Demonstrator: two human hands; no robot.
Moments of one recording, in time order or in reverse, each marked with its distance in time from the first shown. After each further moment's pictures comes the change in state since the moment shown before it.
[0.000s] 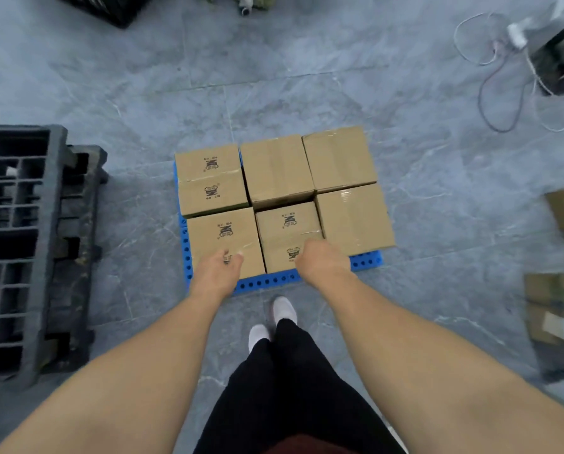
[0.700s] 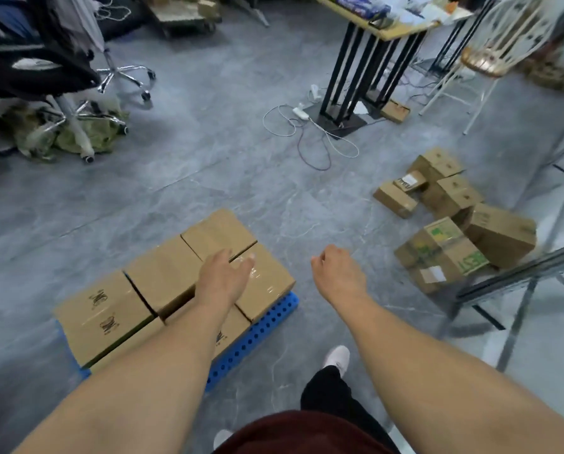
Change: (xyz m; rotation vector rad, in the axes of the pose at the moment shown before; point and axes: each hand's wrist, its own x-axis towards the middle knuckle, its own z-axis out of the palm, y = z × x) left_hand -0.097 0.191 0.043 0.139 -0.147 0.663; right_hand -0.126 0.174 -0.089 0.388 0.637 0.421
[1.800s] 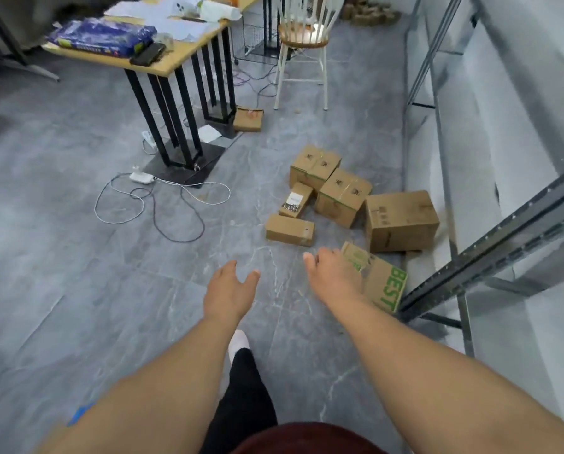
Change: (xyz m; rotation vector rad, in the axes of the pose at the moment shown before) left_hand 0.305 0.465 0.361 0.289 -0.300 0.339; right_hand 0.446 0.338 -0.179 0.209 0.146 0.429
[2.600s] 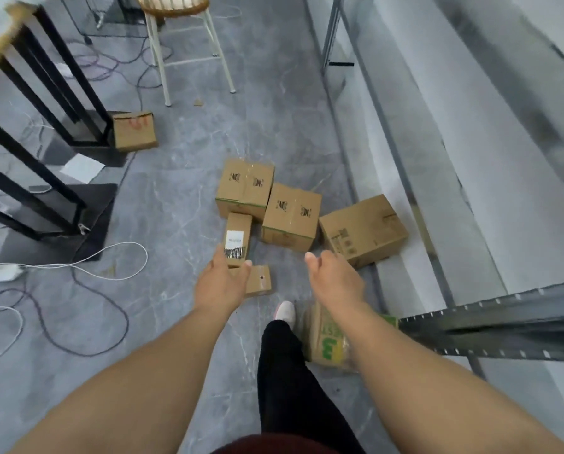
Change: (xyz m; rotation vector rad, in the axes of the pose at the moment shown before) left_hand 0.401 0.237 0.089 0.169 -0.286 0.218; right_hand 0.384 0.043 -0.058 0.092 0.014 0.445
